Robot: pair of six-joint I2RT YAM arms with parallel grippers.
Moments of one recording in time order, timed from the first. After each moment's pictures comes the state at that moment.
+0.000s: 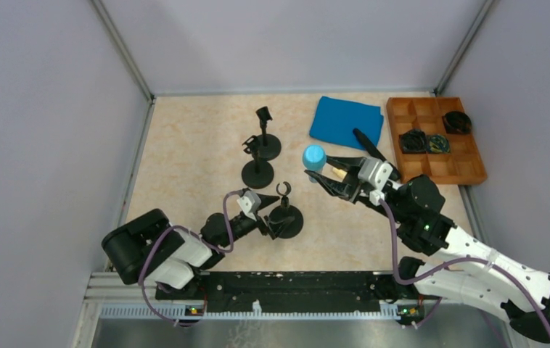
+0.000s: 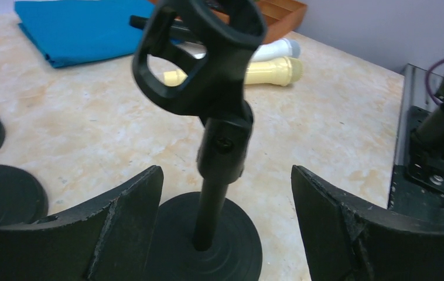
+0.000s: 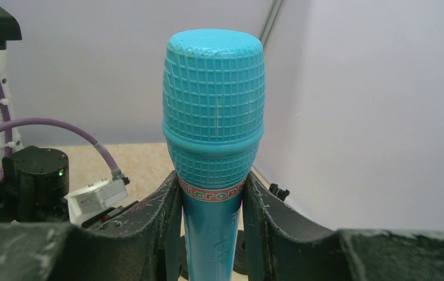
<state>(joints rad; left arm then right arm) -0.86 1.43 0.07 1.47 0.14 -0.19 0.96 0.74 0.76 0.33 -0.16 -0.32</state>
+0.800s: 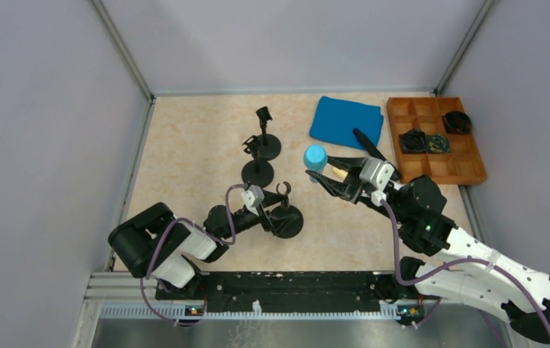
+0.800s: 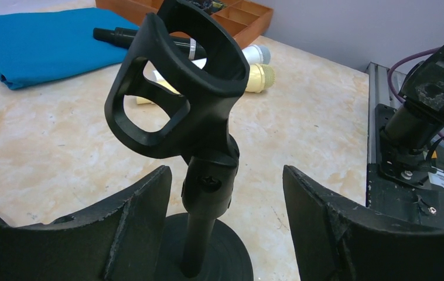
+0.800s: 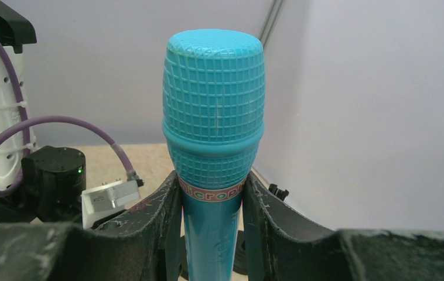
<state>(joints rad) -0.79 1.49 0.14 1.49 0.36 -0.22 0.96 0.73 0.76 0.33 -0.16 -0.32</state>
